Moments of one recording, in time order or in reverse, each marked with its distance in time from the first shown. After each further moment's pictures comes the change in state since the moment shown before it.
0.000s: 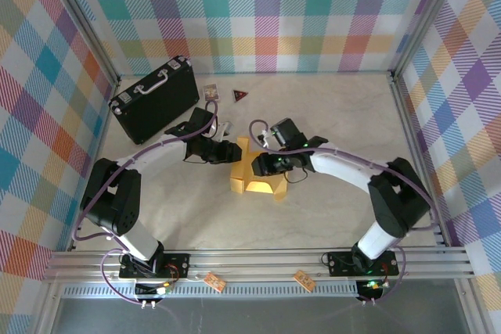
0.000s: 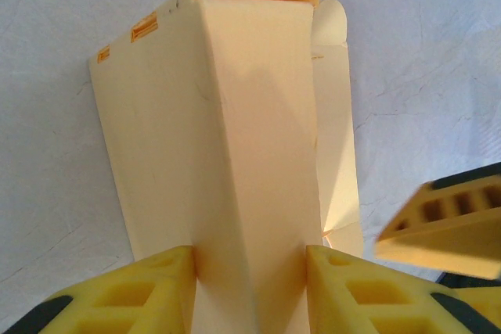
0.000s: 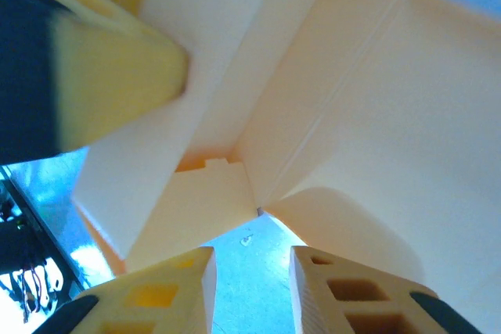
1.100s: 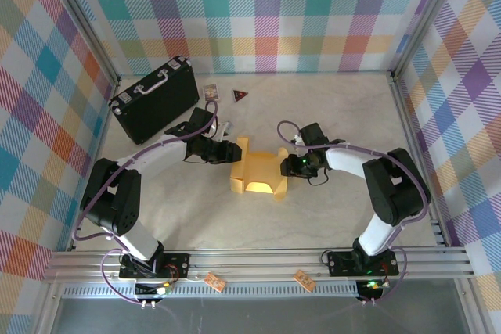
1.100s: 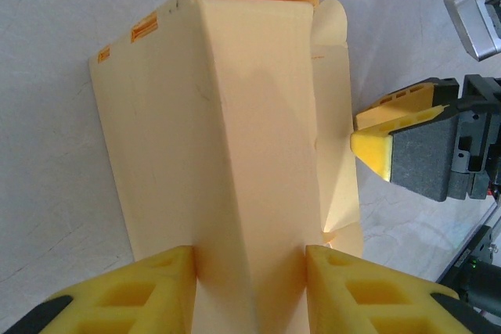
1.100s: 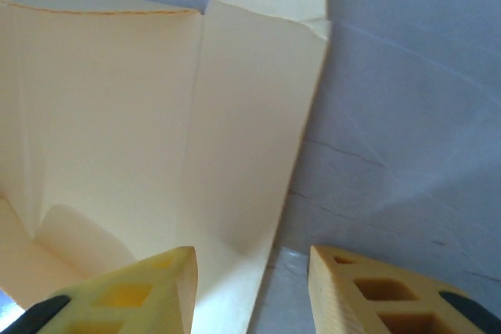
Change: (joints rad) left arm 0.000 0.000 0.000 0.000 0.000 0.000; right arm -0.225 0.106 -0.156 0.036 0.004 0.015
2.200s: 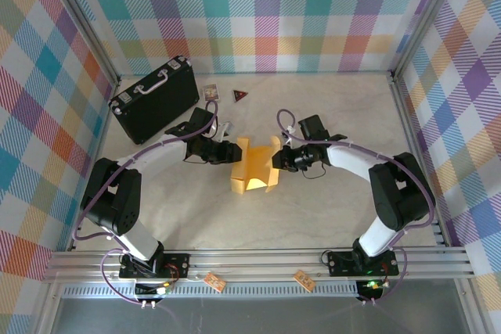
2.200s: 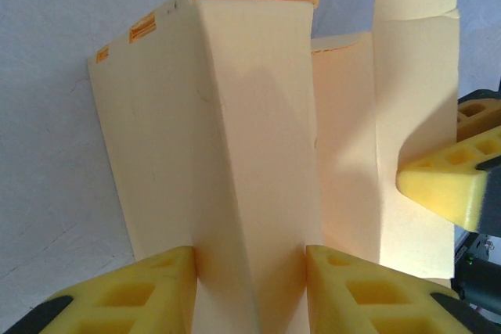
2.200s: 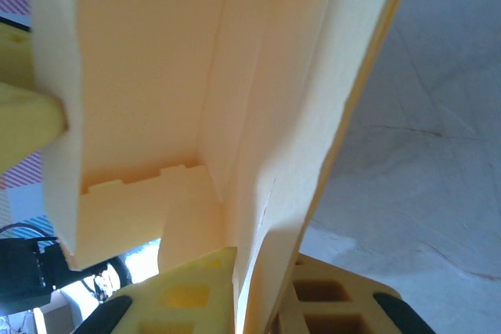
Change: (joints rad) left arm 0.000 0.003 0.000 0.000 0.009 0.000; right arm 0.010 -0.057 0.068 0.023 -0.277 0.049
